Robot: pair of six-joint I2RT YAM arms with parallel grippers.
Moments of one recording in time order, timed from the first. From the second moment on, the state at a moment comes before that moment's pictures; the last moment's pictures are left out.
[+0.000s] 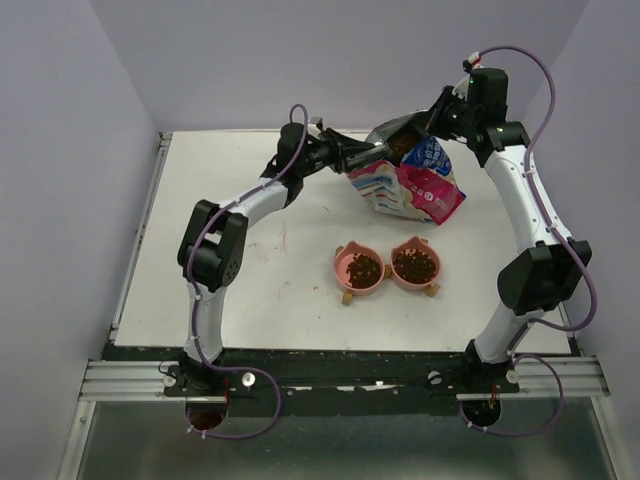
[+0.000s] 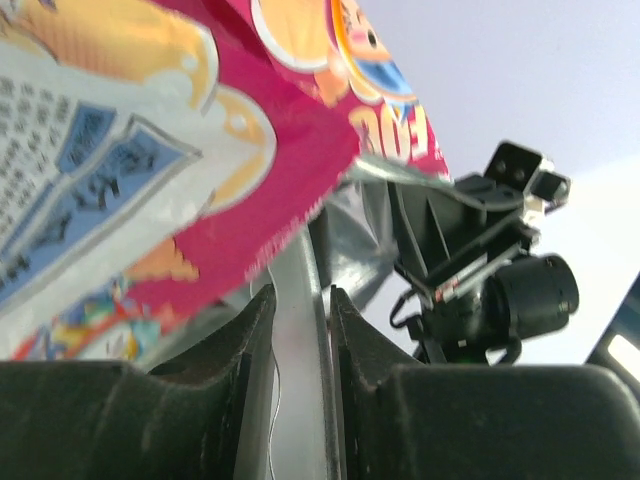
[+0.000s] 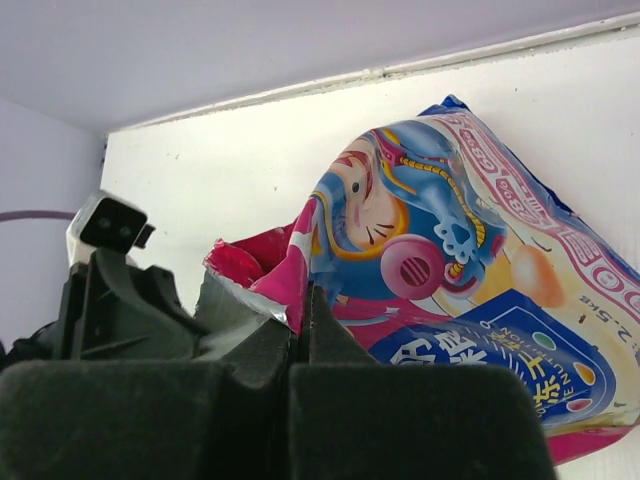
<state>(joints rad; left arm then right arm) -0.44 2.11 1.60 0.50 0.63 -1.78 0.15 1.76 1.85 -0.52 -0.23 0.47</state>
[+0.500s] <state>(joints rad) -0.39 1.88 1.35 0.51 0.68 -1.85 0.14 1.77 1.88 -0.55 -0.22 0.45</state>
